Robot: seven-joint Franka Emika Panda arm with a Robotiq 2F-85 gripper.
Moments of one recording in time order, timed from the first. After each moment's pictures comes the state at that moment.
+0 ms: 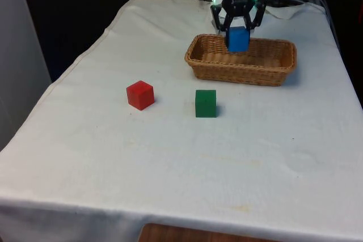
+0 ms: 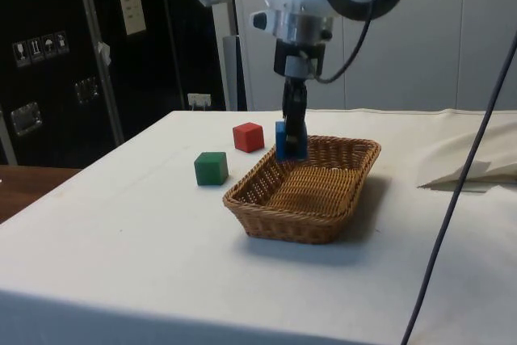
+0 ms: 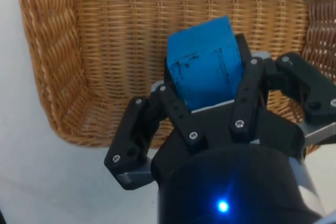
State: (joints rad) arm 0.03 -0.04 0.03 -2.73 0.05 2.89 -0.29
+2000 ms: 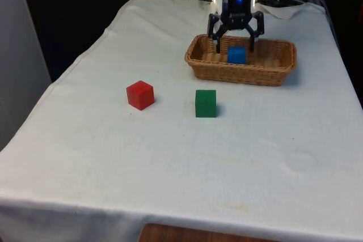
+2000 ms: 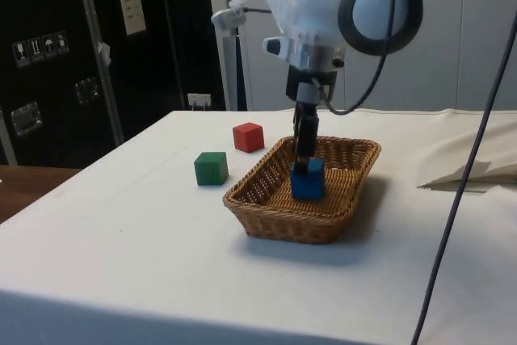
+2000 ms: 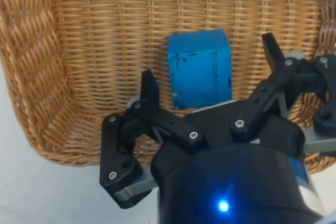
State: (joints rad) arm 0.03 0.07 0.03 -2.78 0.05 3.07 -0.29
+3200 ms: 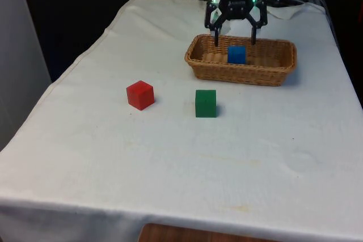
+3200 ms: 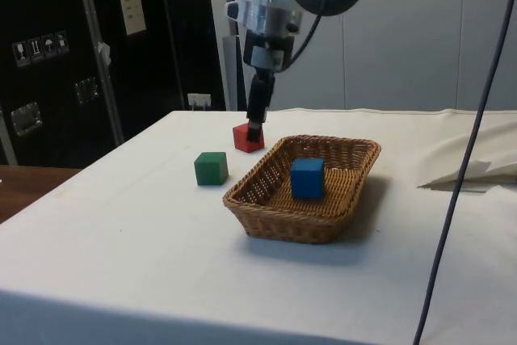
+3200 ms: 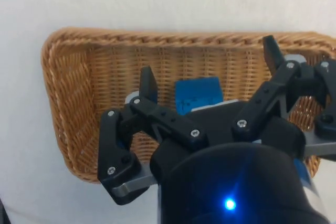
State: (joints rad) arm 0.03 0.04 0.01 -2.60 0.05 2.88 -0.23
